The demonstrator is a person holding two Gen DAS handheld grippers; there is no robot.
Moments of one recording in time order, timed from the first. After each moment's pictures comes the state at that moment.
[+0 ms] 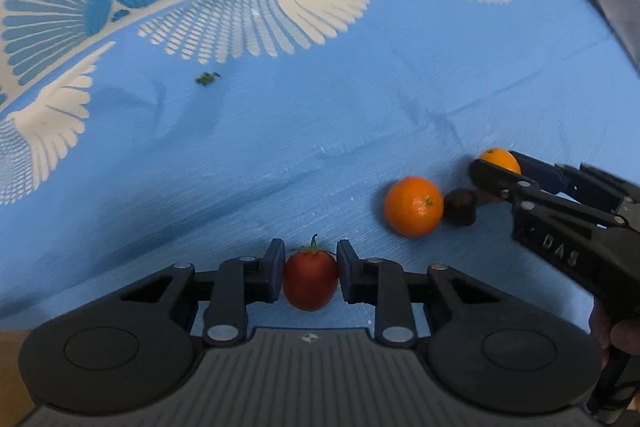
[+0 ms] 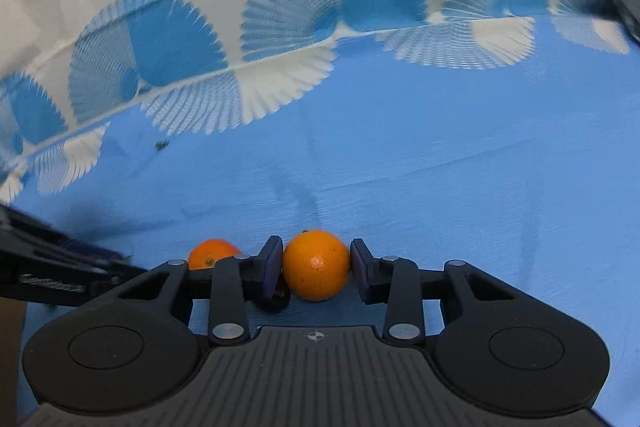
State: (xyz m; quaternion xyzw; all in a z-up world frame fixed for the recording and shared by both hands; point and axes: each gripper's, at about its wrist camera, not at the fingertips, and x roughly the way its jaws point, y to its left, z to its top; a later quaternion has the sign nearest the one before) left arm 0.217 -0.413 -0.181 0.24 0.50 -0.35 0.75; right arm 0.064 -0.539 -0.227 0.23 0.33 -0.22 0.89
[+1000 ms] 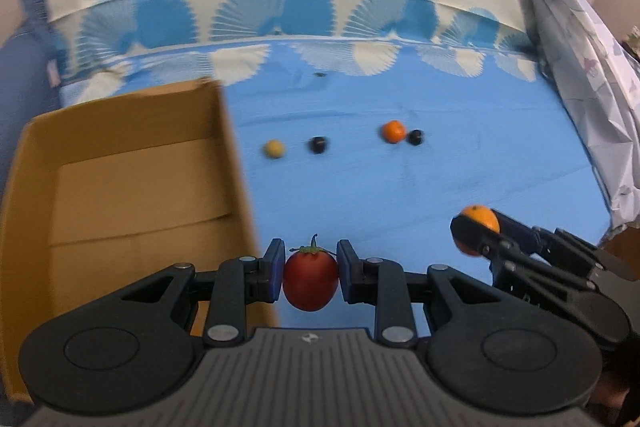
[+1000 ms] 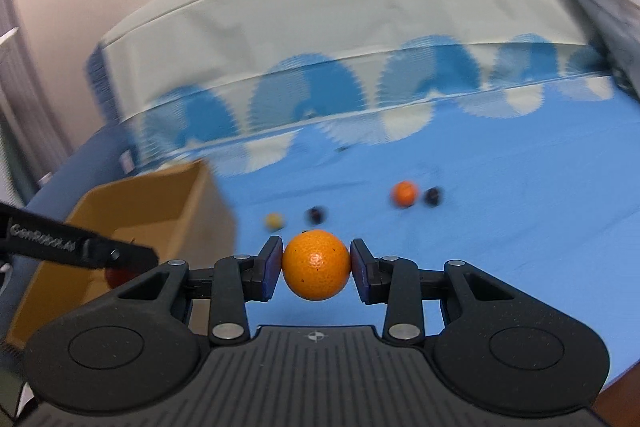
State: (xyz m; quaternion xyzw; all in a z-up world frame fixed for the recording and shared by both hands) left arm 0.026 -0.144 -0.013 0.12 0.45 -0.29 0.83; right arm -0.100 -0.291 -0.066 0.20 0.28 -0.12 0.93
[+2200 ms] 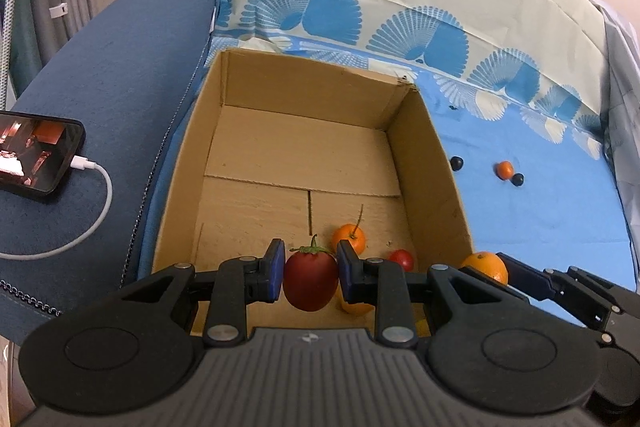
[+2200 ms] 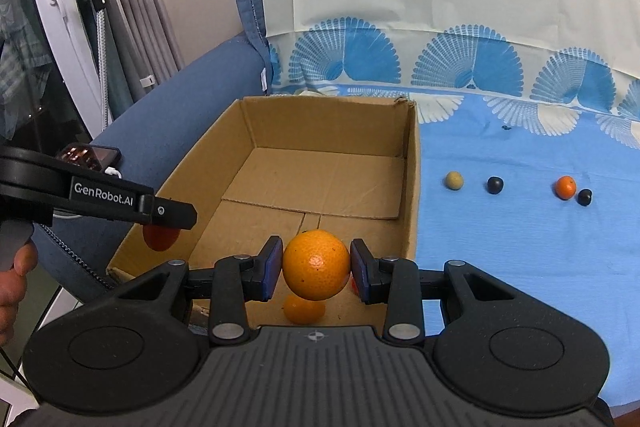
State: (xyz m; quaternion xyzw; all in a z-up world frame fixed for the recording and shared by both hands) left arm 0.057 0.049 -0.014 0.02 0.46 -0.19 0.87; right arm -0.040 -0.123 -0.042 0.12 0.34 0.00 0.93
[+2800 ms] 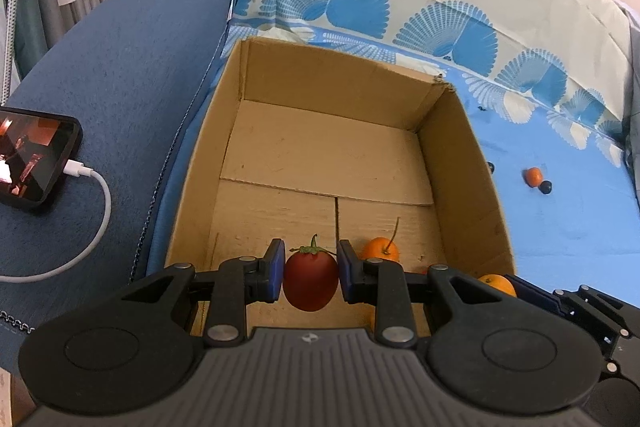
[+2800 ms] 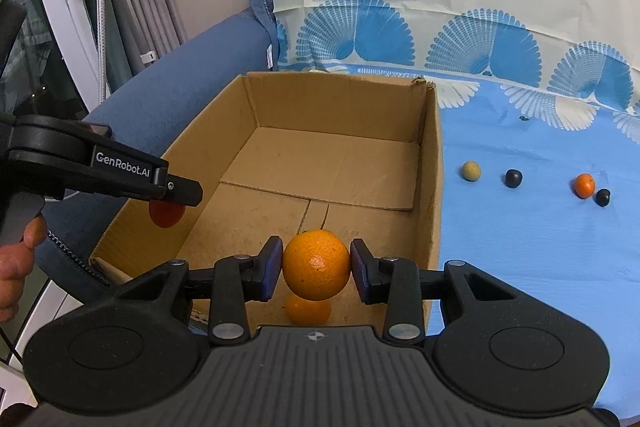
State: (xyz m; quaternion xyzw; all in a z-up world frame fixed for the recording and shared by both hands) left arm 0.094 0.050 -0.041 0.02 0.47 -0.17 0.87; right arm -0.012 -0.114 -0.063 0.11 0.36 0.01 0.93
